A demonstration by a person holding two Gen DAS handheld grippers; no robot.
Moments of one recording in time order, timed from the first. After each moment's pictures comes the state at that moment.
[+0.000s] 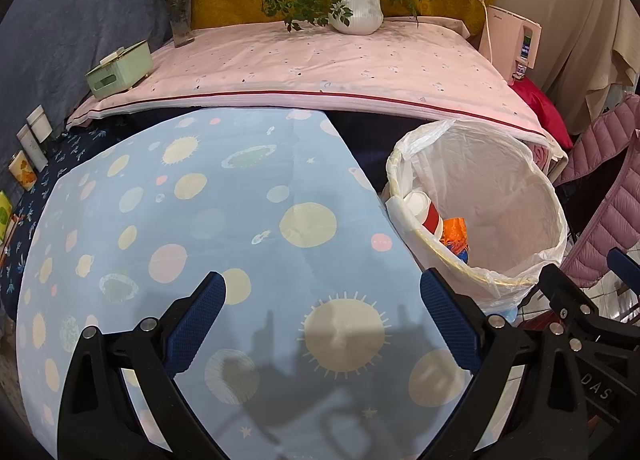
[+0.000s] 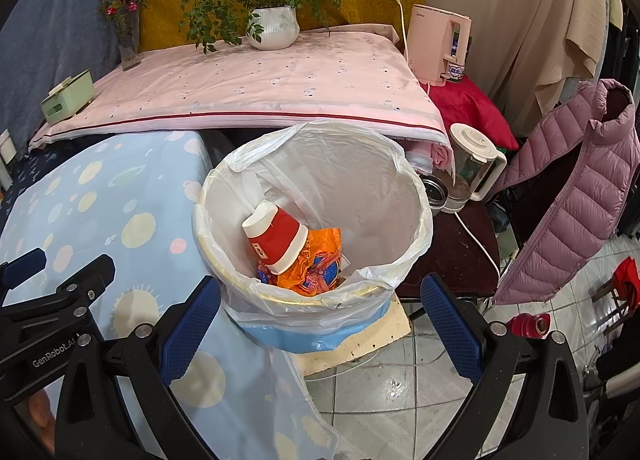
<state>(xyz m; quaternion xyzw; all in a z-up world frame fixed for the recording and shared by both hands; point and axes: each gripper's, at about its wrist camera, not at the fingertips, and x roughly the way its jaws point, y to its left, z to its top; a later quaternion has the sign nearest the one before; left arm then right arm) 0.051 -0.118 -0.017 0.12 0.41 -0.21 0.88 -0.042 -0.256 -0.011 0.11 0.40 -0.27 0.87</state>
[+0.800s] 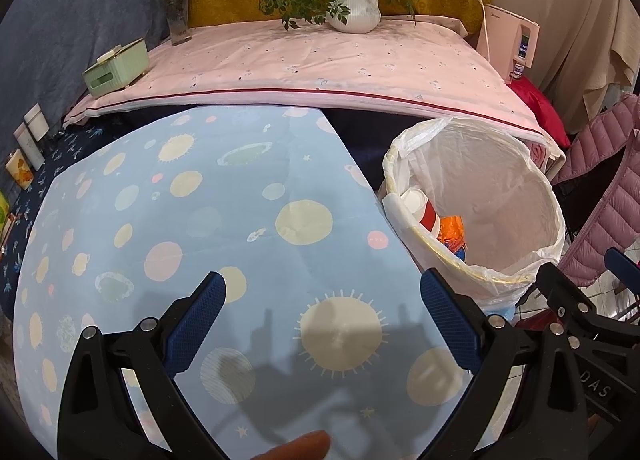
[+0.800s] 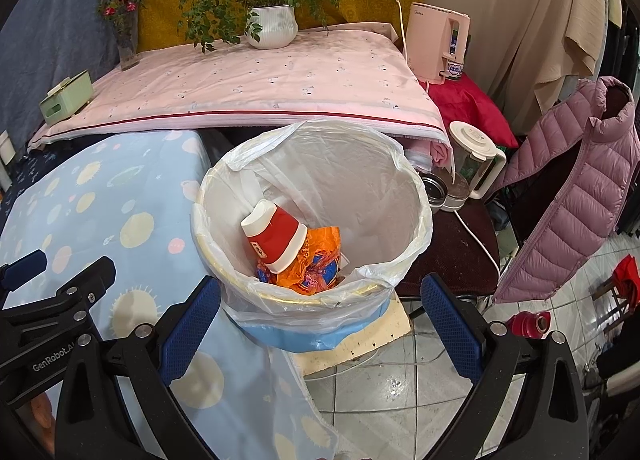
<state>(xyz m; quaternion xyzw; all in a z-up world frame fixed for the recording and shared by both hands) 0.052 -0.118 -0.020 0.11 0.42 -0.21 0.88 -0.043 -0.257 -0.012 0.11 0.41 -0.27 0.87</state>
